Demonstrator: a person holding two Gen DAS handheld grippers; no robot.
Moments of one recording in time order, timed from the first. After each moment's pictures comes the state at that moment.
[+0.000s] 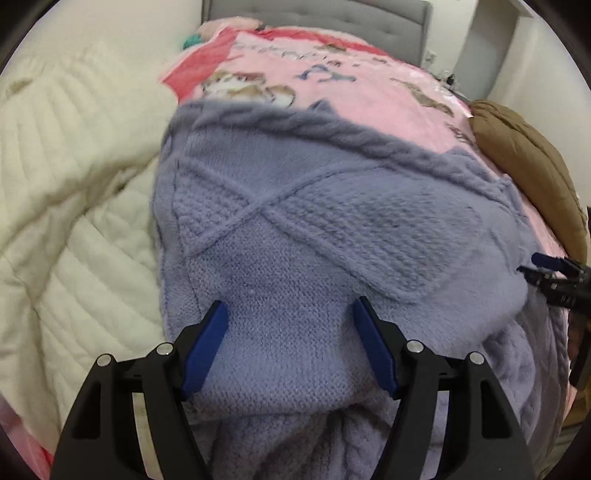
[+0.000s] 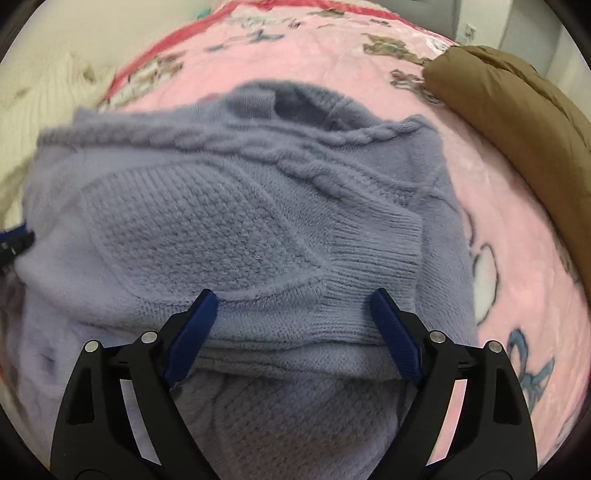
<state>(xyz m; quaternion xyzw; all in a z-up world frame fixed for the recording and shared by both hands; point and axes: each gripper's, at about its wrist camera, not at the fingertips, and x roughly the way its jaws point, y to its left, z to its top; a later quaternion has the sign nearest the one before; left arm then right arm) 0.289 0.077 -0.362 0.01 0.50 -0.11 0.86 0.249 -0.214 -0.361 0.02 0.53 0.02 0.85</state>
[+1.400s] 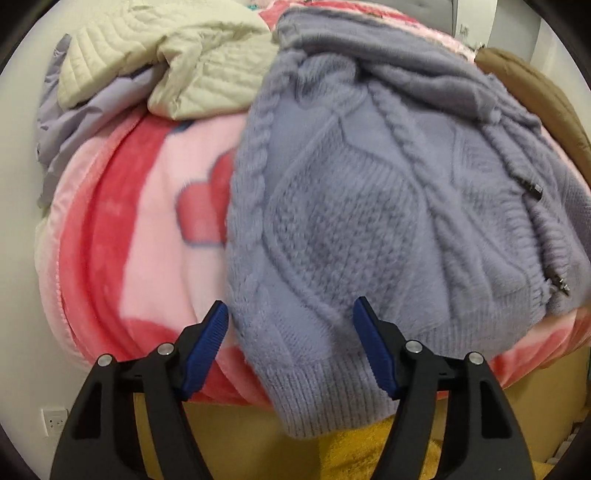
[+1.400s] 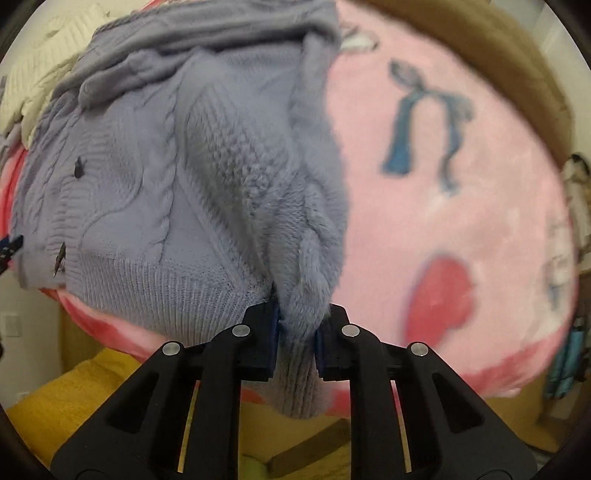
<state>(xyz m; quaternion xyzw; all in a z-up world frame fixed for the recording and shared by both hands) -0.006 0.131 -0.398 0.04 0.56 0.00 0.83 -0.035 -0.270 -0.366 0.02 0.62 0.01 0.79</state>
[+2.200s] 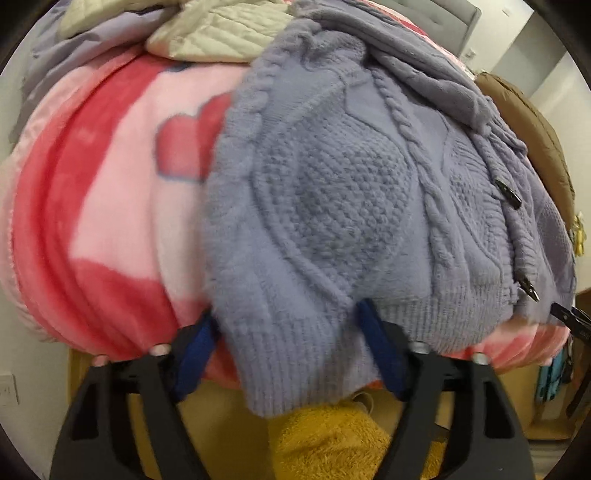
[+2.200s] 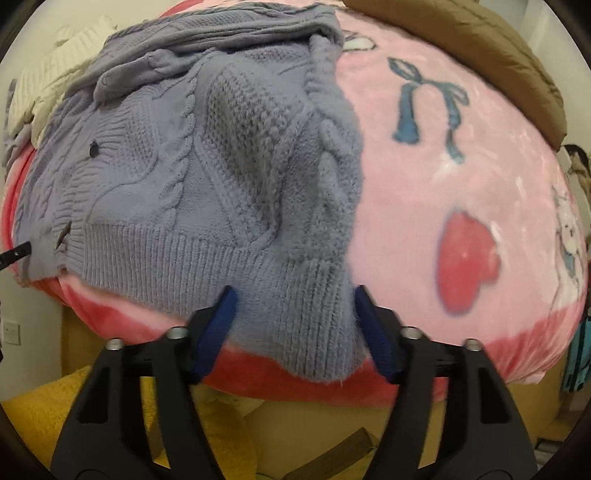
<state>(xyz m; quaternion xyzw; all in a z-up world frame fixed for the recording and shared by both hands) -0.028 0.158 -0.416 -0.08 0.58 -0.05 0.81 -0.080 -0.254 -0.378 0.04 0.58 0.00 0.82</state>
